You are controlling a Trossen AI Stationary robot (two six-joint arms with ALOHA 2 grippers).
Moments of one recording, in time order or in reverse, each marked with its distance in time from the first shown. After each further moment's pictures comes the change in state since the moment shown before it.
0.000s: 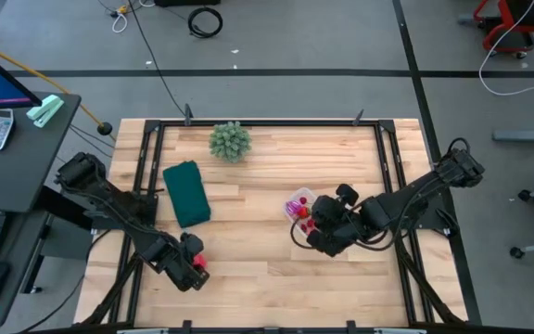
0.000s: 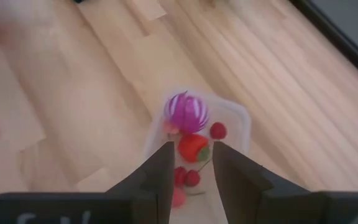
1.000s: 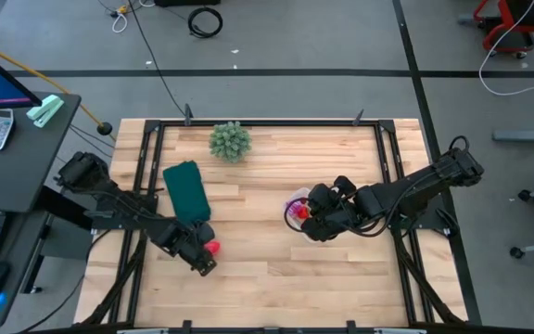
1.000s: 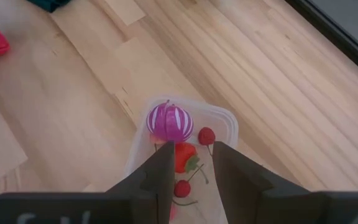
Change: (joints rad) left arm 0.171 0.000 -0.120 0.134 -0.054 0.384; right arm -0.096 0.000 0.000 0.010 -0.038 -0.001
